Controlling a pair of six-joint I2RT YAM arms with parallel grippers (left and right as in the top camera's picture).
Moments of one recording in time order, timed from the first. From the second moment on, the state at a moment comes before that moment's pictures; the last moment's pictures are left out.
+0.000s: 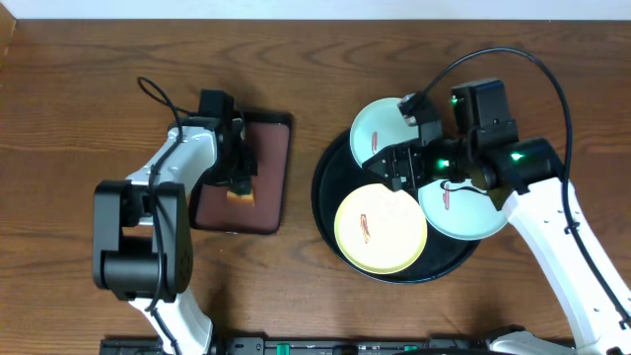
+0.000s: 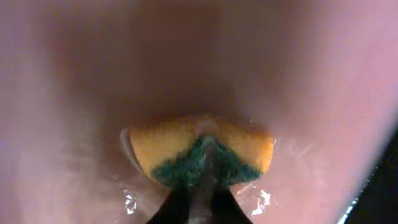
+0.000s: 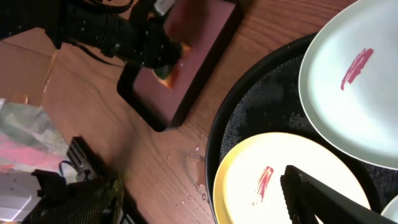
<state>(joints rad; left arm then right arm) -0.07 1.92 1.19 -0.72 0.15 -0.20 0.31 1.40 1.24 -0.82 -0.62 0.12</state>
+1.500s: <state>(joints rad) -0.07 1.76 1.18 -0.89 0.15 -0.18 0.32 1.40 1.24 -0.85 -0.53 0.12</state>
